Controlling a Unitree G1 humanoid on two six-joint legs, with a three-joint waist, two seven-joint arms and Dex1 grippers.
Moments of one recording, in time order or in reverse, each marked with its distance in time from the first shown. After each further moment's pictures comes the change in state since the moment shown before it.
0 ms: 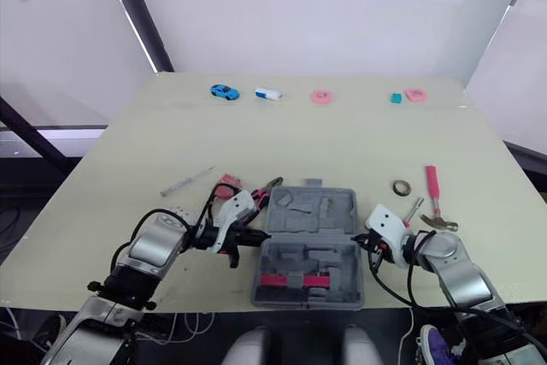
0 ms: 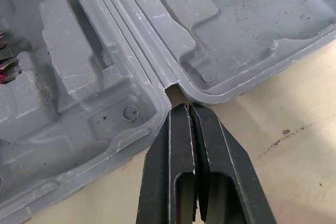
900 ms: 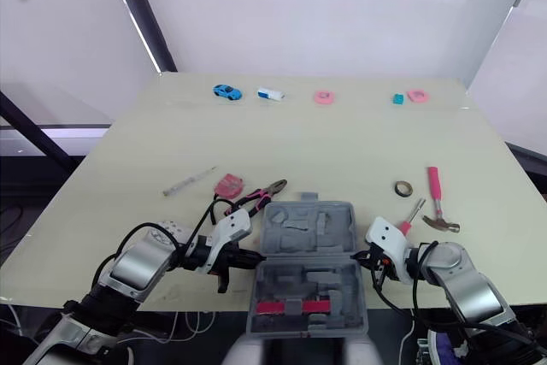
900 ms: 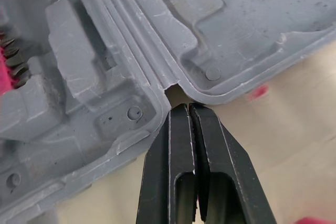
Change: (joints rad) left arm 0.110 0.107 -0.088 -0.185 -0.072 0.034 -0.003; right arm 0.078 -0.062 0.018 -0.125 0.052 0.108 0.060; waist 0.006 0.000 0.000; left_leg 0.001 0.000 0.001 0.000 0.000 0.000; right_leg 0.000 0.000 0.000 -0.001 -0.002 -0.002
